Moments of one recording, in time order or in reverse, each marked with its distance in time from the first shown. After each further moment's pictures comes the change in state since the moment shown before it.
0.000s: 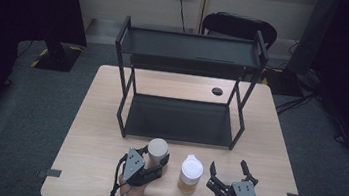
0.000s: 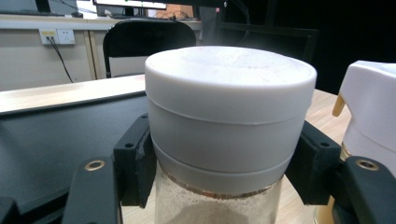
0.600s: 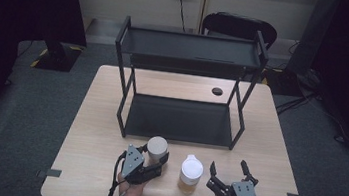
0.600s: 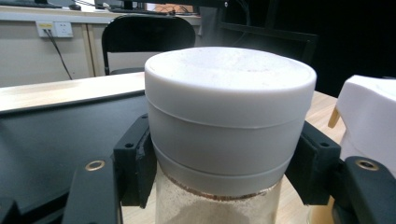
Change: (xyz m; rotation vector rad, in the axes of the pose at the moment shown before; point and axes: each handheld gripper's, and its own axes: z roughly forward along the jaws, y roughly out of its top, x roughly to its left) left arm 0.001 0.016 -0.003 0.017 0.000 -0.005; right arm 0.000 0.000 0.000 -0.001 -0.001 0.001
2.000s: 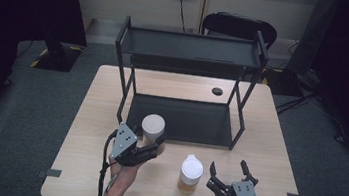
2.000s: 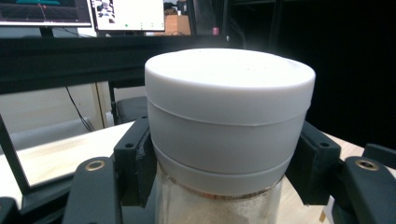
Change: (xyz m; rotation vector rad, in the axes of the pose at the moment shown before) left arm 0.016 0.079 -0.010 -0.068 -0.017 0.049; right arm -0.001 0.000 0.000 0.001 0.004 0.000
